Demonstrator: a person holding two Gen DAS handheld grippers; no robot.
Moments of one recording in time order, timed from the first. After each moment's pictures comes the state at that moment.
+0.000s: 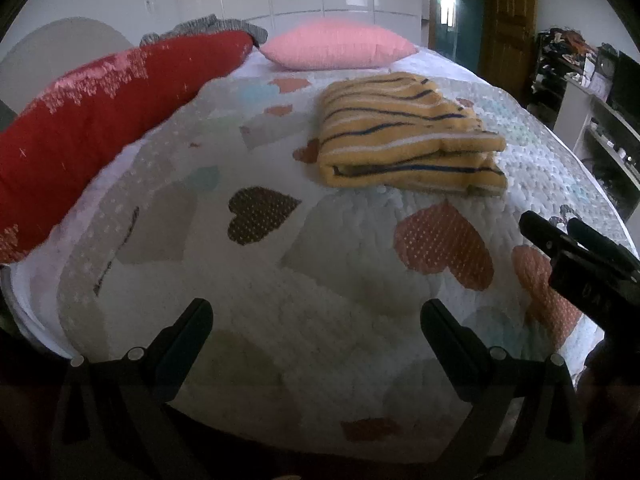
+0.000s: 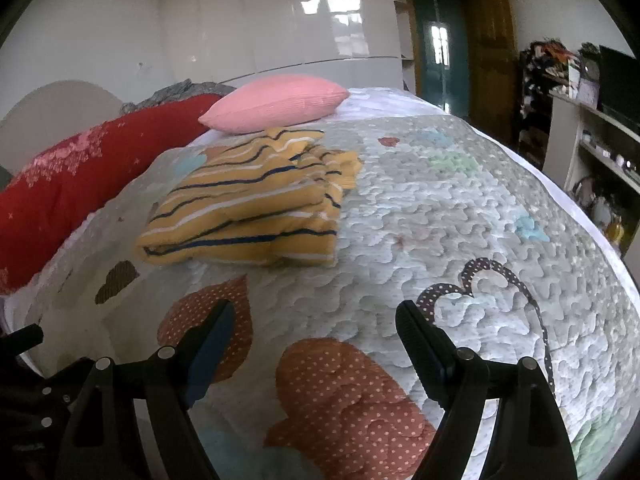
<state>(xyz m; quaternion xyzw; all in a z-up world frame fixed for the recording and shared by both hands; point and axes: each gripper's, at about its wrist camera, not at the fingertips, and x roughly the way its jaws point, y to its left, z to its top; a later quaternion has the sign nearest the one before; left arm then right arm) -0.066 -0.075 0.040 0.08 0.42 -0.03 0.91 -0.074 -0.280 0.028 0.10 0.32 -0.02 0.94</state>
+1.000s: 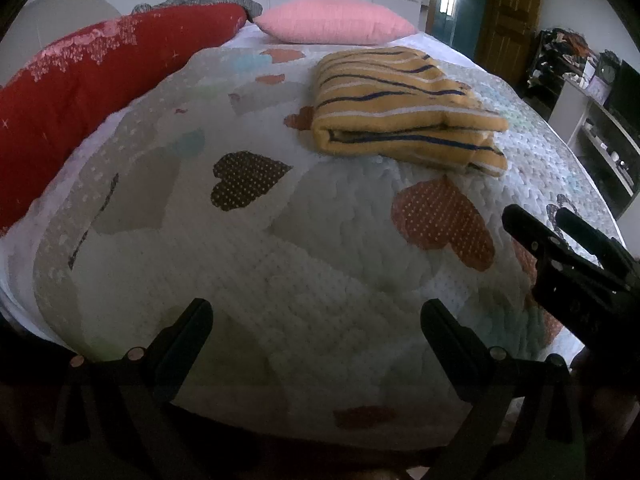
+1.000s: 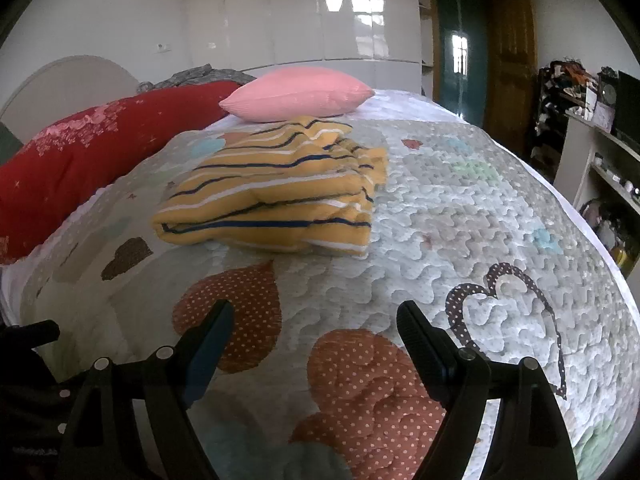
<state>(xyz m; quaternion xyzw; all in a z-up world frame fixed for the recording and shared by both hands) -0.061 -0.066 0.023 0.05 0.46 -0.05 0.89 -0.073 -0.257 0.024 0.06 0.32 0.00 0.94</state>
